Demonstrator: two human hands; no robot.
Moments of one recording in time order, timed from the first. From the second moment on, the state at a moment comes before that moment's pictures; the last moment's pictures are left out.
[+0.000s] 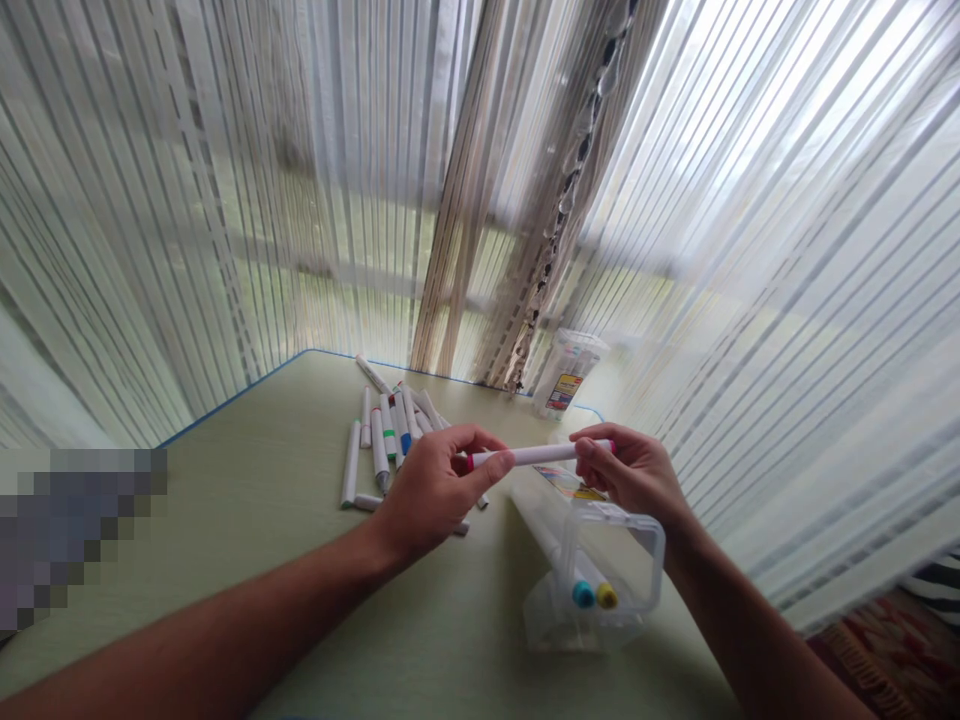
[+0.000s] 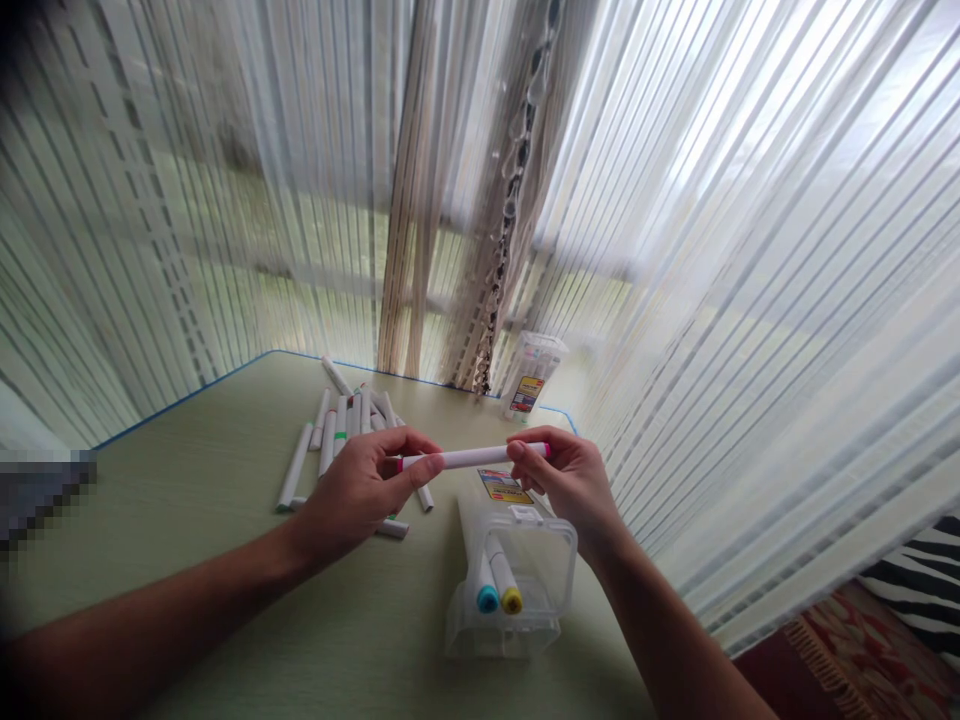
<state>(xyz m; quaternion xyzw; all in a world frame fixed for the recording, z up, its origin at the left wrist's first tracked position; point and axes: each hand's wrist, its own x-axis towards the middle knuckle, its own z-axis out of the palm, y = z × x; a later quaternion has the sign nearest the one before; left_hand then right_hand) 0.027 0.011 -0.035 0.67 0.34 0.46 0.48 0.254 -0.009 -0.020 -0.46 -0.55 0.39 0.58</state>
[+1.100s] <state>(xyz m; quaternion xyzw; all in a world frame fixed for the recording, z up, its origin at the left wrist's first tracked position) 0.025 0.011 -0.036 0.65 0.32 0.47 0.51 0.255 -0.007 -0.022 -0.44 -0.54 0.42 0.59</state>
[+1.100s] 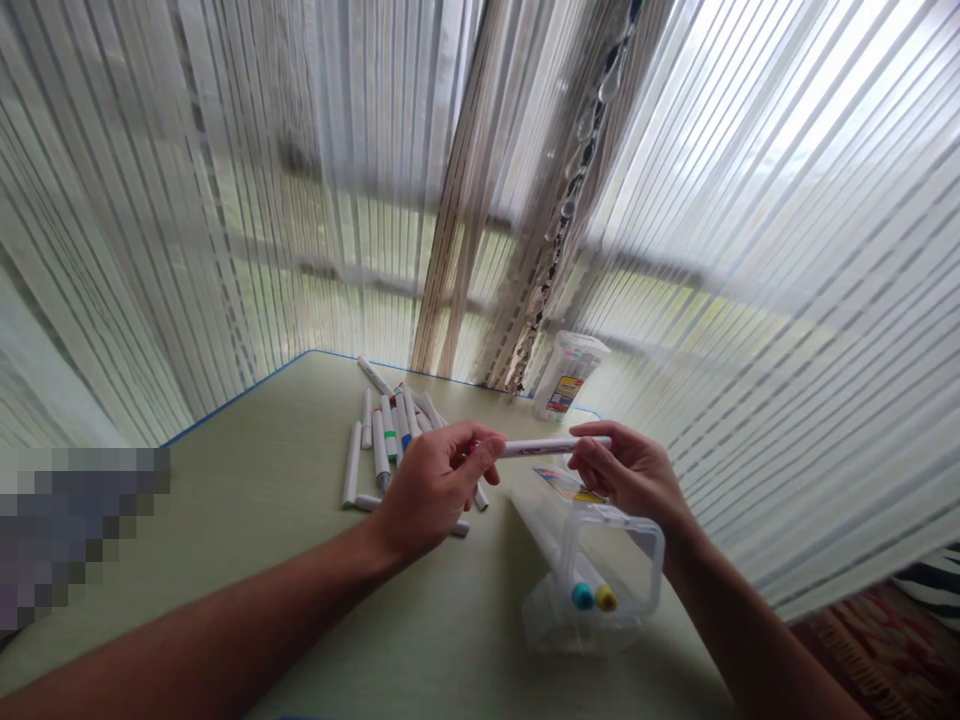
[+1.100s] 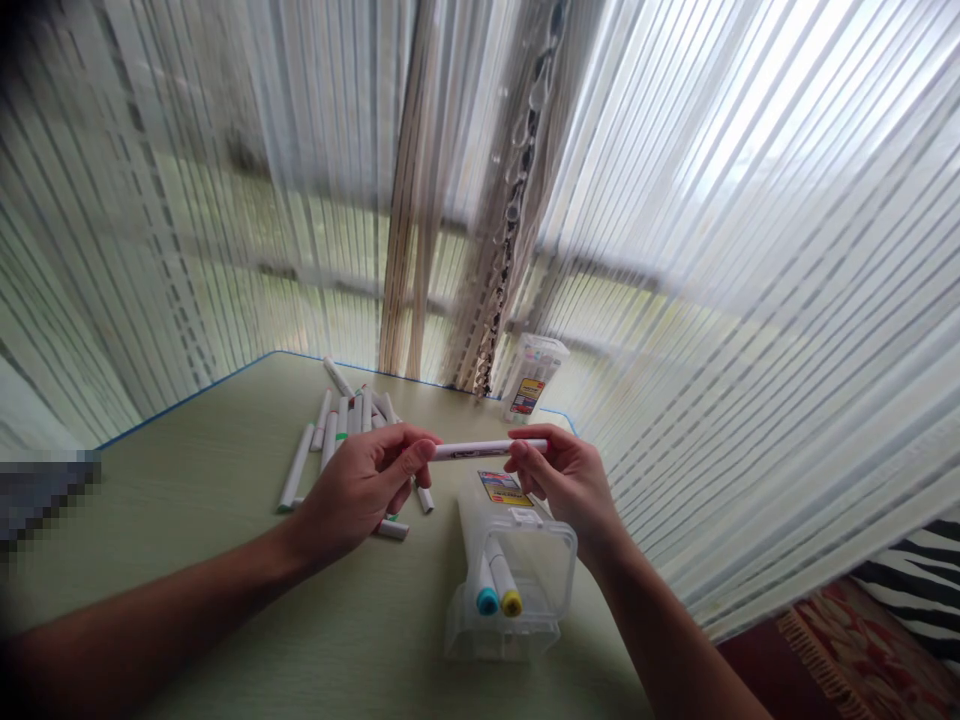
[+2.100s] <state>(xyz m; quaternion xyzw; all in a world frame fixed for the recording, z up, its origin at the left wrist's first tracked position) 0.026 0.009 -0.036 0.67 0.33 0.44 0.49 0.253 -0.011 -0.017 -0.44 -0.53 0.45 0.57</state>
